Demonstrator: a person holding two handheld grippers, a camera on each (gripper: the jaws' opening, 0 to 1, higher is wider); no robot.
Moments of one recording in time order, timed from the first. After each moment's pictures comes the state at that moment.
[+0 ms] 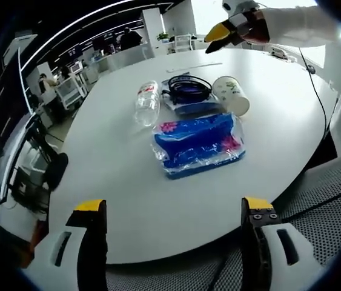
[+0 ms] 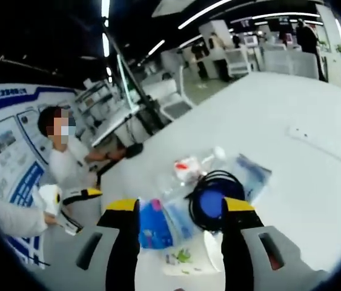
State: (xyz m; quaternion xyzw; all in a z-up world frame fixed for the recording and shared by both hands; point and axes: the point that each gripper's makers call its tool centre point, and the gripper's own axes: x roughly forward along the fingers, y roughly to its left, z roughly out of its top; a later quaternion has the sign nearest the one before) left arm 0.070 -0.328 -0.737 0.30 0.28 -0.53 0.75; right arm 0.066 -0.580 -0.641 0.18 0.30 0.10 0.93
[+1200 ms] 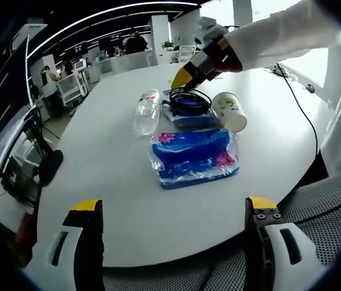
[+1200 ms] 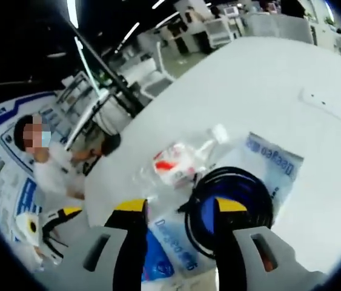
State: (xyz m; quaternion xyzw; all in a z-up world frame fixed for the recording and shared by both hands) left arm 0.067 -0.338 -0.729 0.24 0.29 -0.54 0.76; right arm 0.127 -0.561 -0.709 0.24 0.40 0.05 0.88
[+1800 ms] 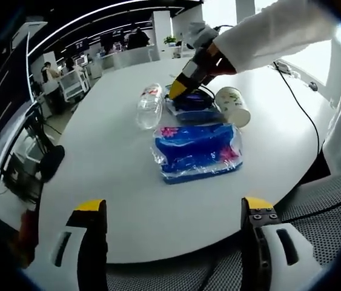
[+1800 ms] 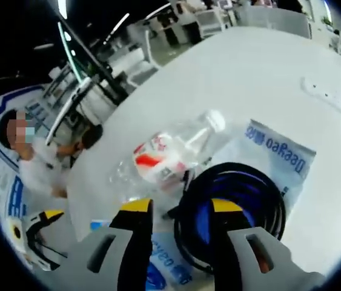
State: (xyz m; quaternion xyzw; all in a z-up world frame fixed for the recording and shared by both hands) left arm 0.069 -0.333 -0.734 0.25 0.30 -0.53 0.76; right arm 0.138 -0.562 -0.745 0.21 0.44 0.02 0.87
